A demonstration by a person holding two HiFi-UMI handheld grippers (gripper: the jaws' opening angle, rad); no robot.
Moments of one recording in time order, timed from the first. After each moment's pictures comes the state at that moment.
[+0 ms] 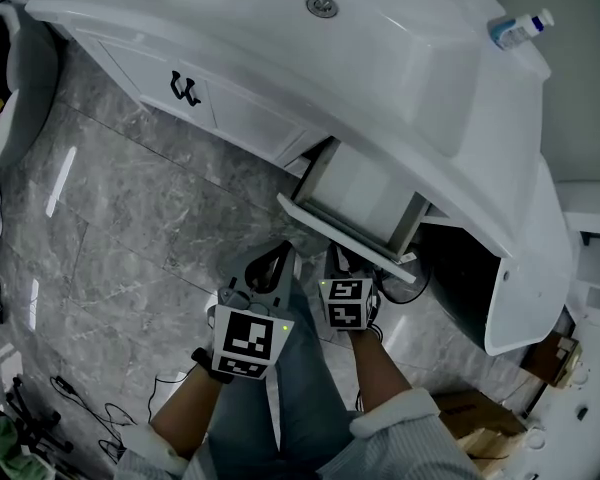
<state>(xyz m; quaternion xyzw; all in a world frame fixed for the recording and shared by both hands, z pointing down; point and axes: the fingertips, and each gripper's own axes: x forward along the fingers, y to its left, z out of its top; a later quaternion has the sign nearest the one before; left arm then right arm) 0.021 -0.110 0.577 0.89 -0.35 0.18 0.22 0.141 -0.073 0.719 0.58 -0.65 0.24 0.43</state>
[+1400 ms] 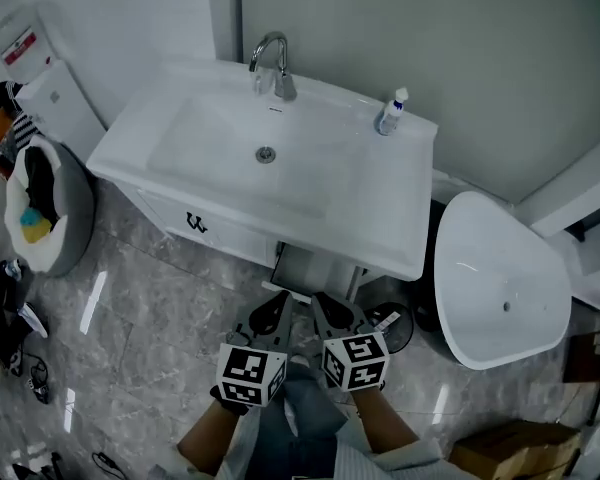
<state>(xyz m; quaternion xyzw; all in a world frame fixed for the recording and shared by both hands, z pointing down) 0.064 -0.094 0.348 0.91 -0.35 0.10 0.17 0.122 -0.079 0.393 0.61 -0.75 0.25 0.12</state>
